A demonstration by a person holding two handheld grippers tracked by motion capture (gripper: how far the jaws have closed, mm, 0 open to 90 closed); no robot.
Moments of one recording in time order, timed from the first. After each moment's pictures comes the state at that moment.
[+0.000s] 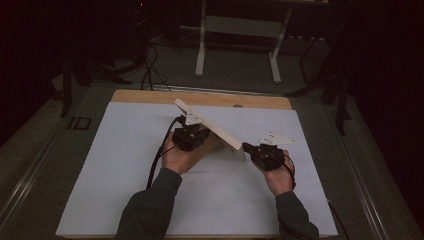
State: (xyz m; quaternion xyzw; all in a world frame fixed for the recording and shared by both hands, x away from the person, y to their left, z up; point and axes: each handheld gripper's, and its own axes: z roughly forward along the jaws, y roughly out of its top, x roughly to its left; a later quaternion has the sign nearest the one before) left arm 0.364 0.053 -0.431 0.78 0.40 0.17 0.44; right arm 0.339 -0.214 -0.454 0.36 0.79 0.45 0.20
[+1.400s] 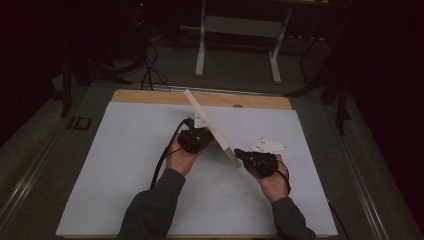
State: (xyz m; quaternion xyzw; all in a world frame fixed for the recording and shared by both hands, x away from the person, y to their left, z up) left arm 0.367 0.039 -0.440 0.81 0.39 0.18 0.41; right arm 0.320 -0.194 -0.456 0.32 0.81 0.46 0.19
